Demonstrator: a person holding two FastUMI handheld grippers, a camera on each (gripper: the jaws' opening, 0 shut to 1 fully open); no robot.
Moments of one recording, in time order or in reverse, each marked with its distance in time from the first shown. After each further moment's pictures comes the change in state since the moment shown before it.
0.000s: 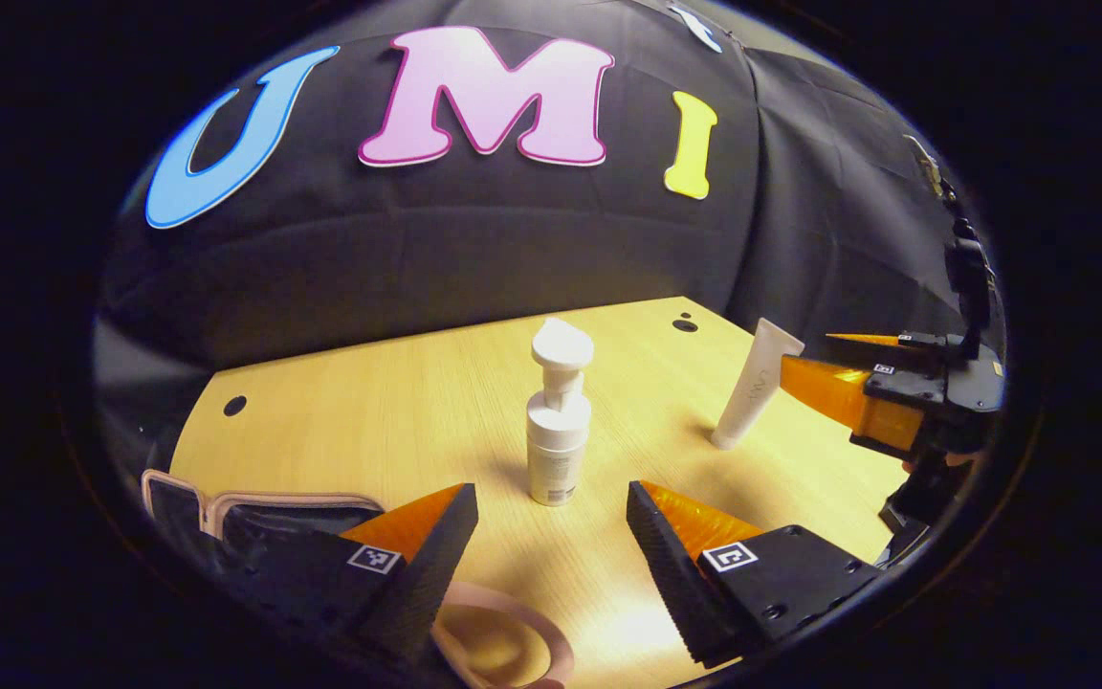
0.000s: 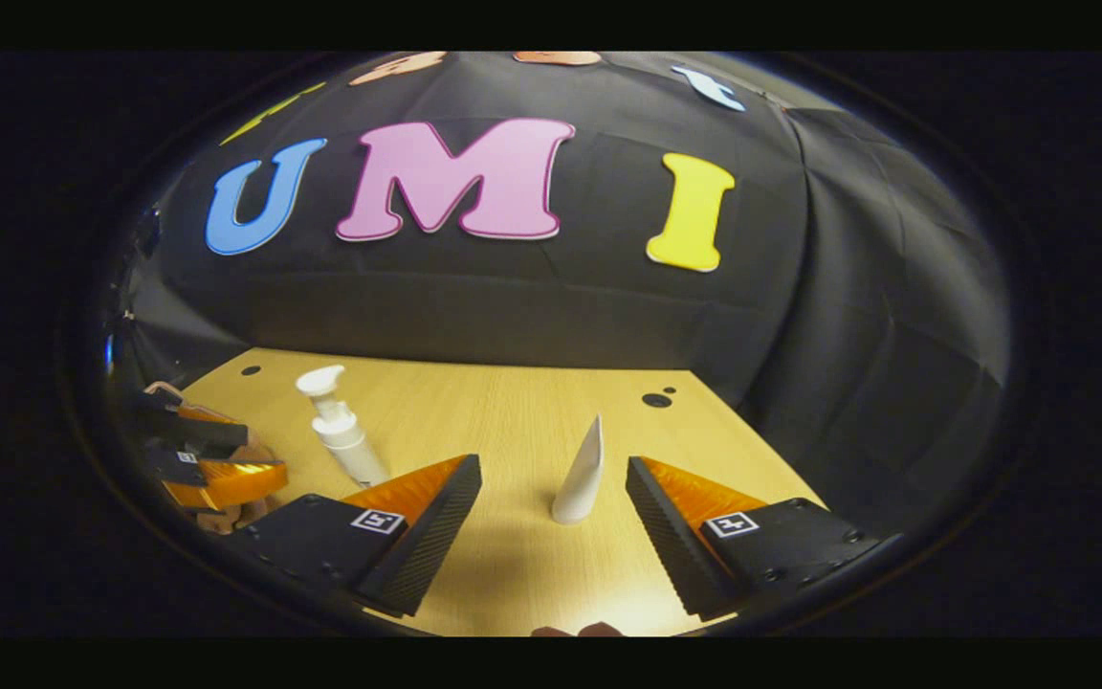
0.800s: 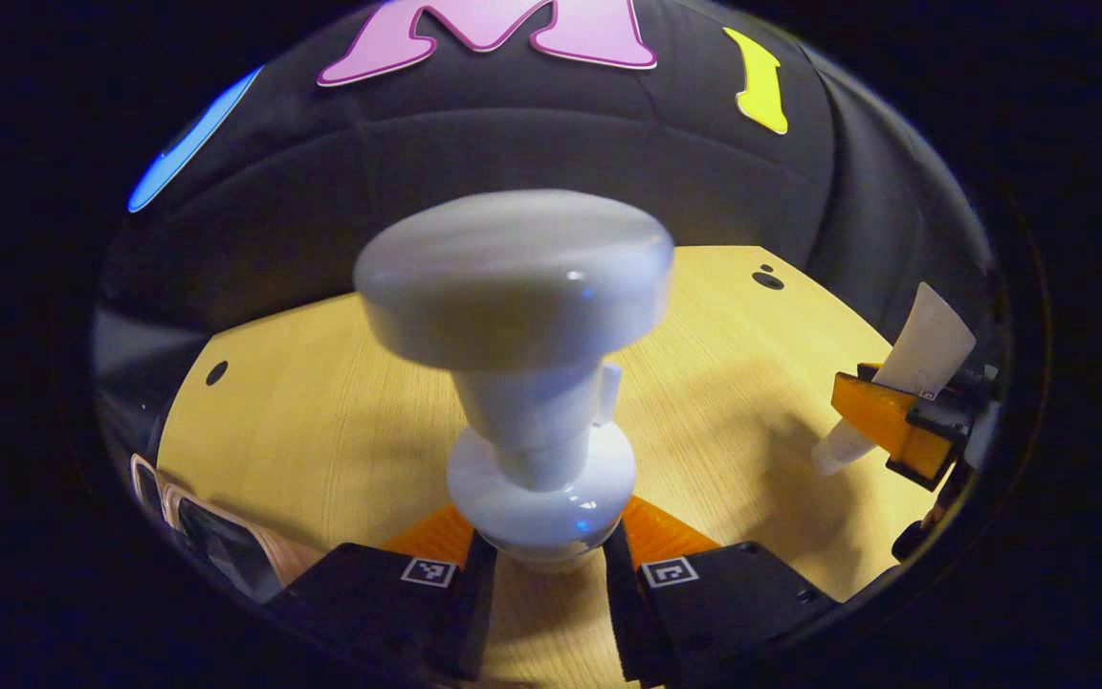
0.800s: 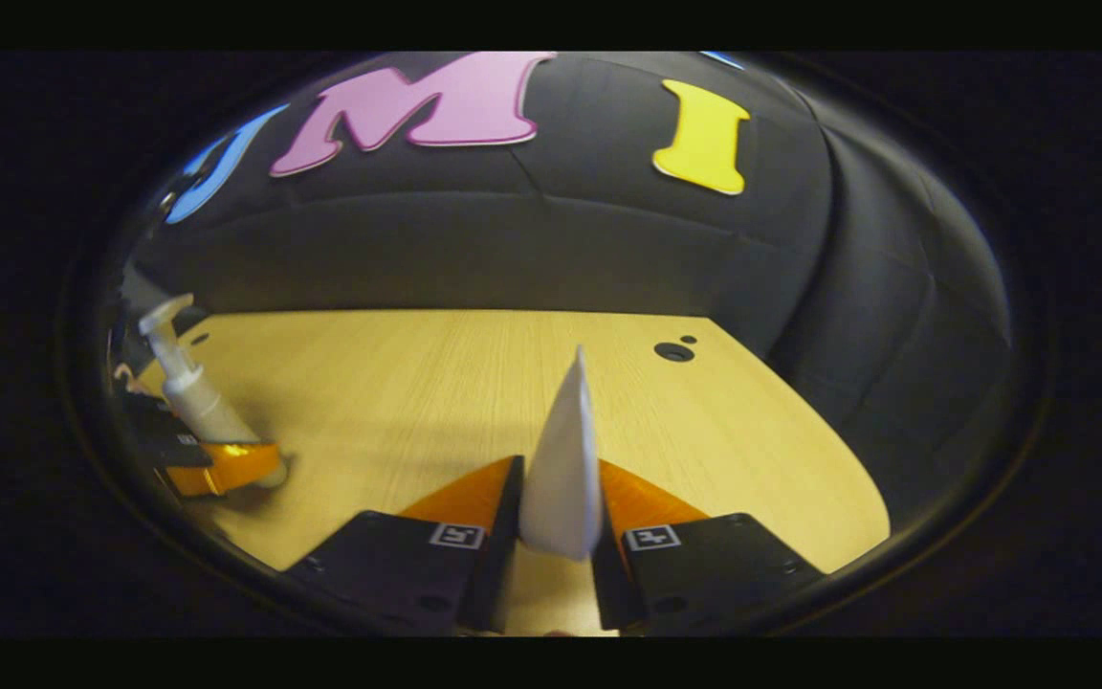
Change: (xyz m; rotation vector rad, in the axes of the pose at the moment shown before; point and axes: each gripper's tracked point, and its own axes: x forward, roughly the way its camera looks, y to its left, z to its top) left arm 0.101 0.010 -0.017 -0.071 0.192 0.140; right arm 0.102 -0.022 -0.064 0.064 0.212 -0.011
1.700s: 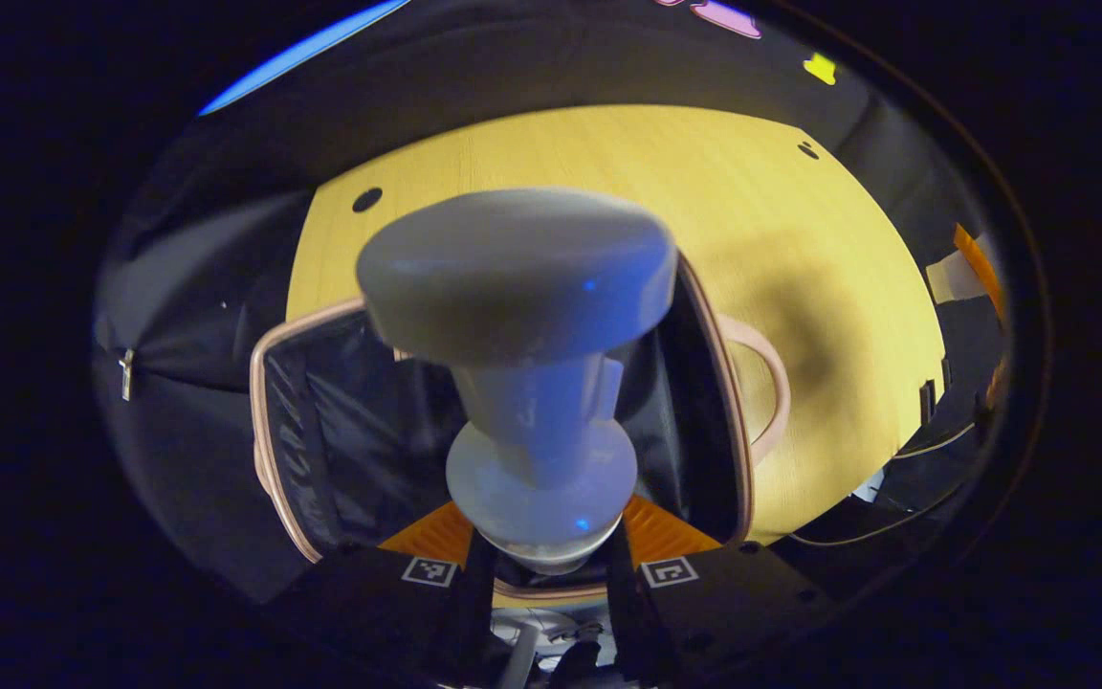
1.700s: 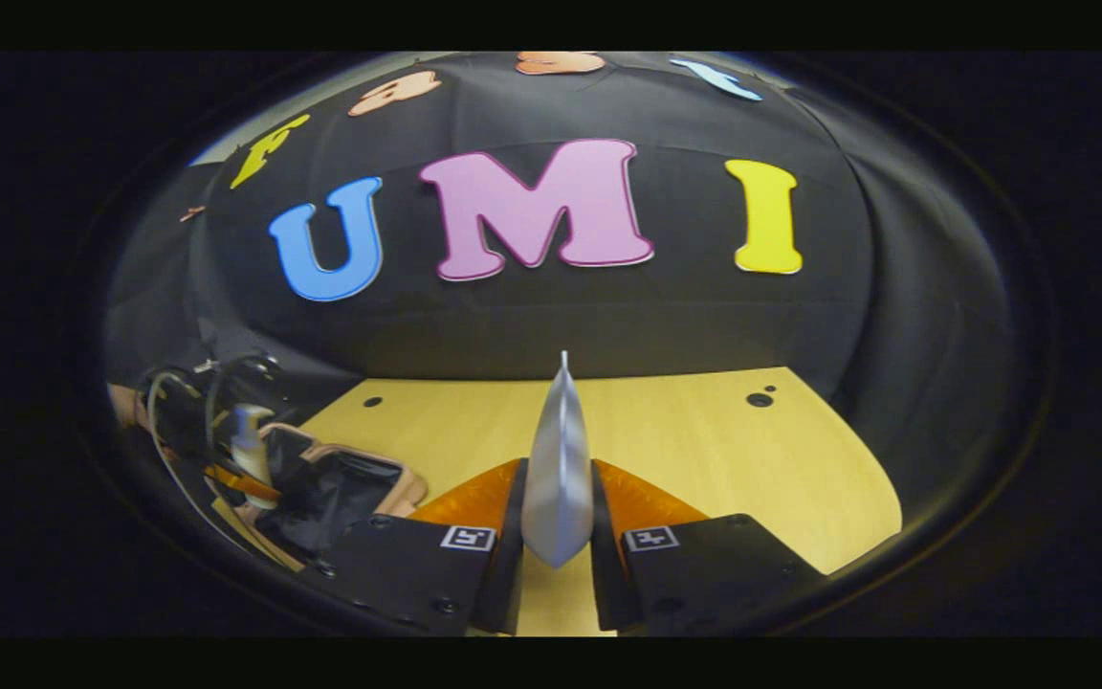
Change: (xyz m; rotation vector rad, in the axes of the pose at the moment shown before) left arm -0.234 0.224 -0.145 0.006 0.645 0.033; right arm -0.218 0.144 0.081 0.017 -0.202 0.340
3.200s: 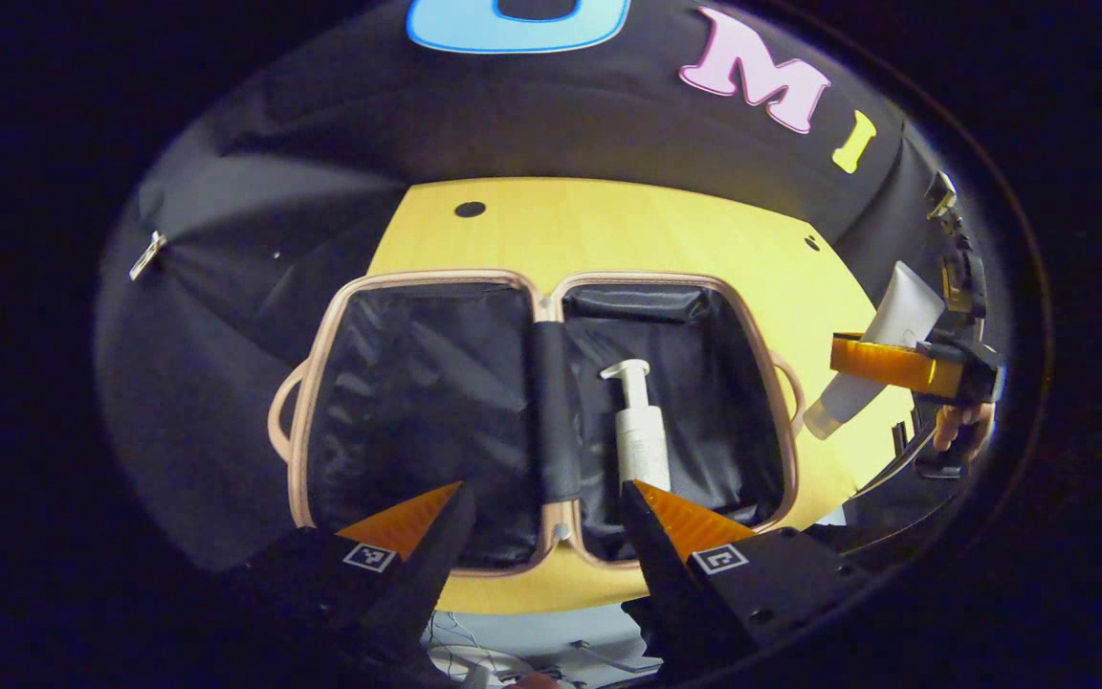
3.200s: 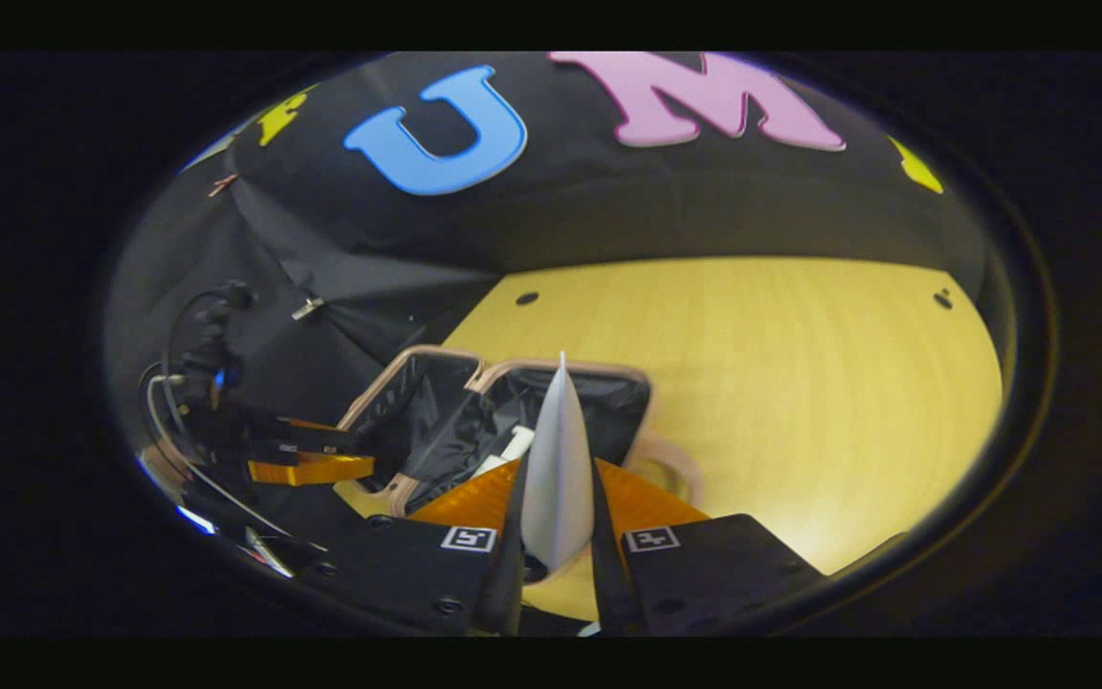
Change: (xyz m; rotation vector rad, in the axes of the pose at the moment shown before) left arm -0.022 0.115 -0.078 -0.221 -0.363 -0.043; right arm 0.050 0.234 -0.148 0.122 0.578 0.272
